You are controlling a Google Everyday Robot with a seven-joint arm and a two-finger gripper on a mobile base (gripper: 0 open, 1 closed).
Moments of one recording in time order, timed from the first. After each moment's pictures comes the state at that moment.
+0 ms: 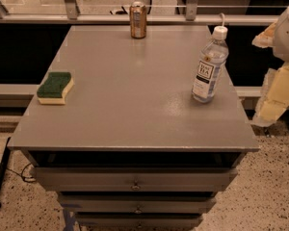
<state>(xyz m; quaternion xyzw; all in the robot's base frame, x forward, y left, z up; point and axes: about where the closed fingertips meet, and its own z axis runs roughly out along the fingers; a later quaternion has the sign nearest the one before) 0.438 -0.216 0.978 -0.60 0.78 -0.04 0.16</state>
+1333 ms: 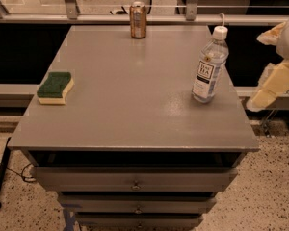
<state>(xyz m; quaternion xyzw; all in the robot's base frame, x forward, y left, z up) 0.491 -0.246 0.958 -0.56 0.79 -0.01 0.25</state>
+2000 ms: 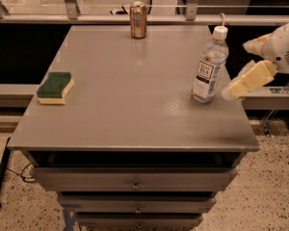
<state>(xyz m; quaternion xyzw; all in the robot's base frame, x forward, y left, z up) 0.534 -0.221 0.934 -0.48 0.80 0.12 0.35</state>
